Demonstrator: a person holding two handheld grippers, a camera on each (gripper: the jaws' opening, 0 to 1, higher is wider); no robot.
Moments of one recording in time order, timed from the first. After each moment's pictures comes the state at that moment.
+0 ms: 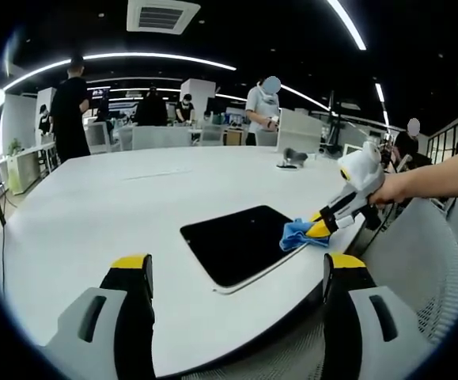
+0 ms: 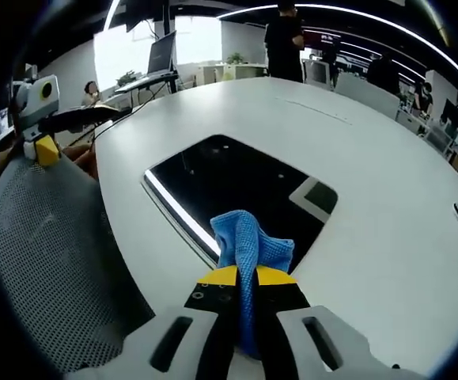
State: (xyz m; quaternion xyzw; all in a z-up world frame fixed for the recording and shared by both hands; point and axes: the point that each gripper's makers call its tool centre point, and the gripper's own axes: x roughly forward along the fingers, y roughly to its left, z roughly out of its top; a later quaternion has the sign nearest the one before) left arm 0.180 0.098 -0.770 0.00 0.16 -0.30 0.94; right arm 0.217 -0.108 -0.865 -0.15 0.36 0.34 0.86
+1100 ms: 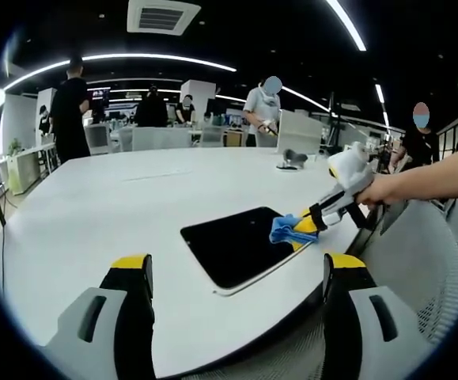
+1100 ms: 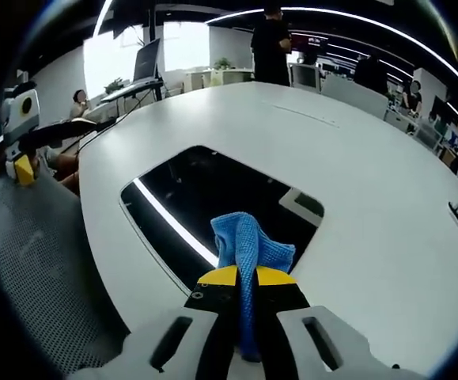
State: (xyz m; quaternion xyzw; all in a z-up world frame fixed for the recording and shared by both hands) left arm 0.180 0.098 -0.768 -0.01 0.16 -0.30 0.94; right arm 0.251 -0.108 -0.864 -0.14 0.35 0.31 0.87
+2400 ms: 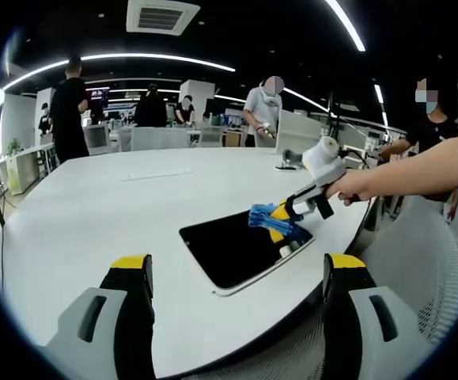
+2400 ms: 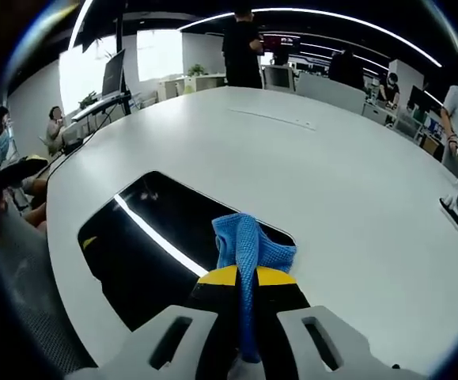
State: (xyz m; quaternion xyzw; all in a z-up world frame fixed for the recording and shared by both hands) left arm 0.180 0.098 -0.768 -0.01 0.16 -0.30 0.94; right arm 0.314 -0.108 -0.864 -0.12 0.35 0.24 0.90
